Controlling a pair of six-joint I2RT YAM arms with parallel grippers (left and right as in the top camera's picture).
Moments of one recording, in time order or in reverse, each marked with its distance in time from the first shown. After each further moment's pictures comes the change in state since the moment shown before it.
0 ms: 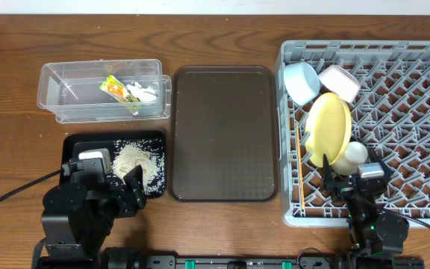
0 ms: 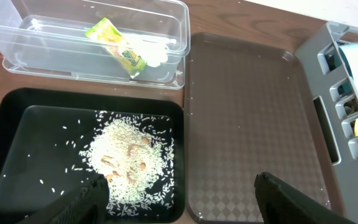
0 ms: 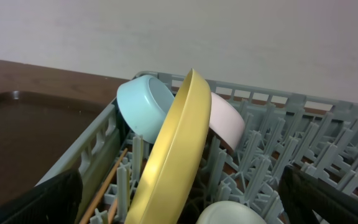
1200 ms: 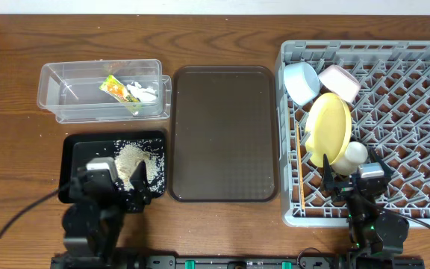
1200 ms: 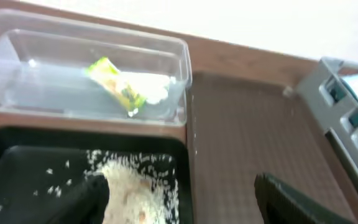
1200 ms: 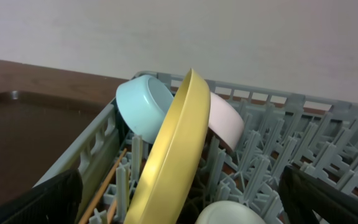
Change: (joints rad) left arm 0.000 -0.311 -0.436 0.417 -0.018 0.000; right arm 0.000 0.000 0.000 0.000 0.003 -0.001
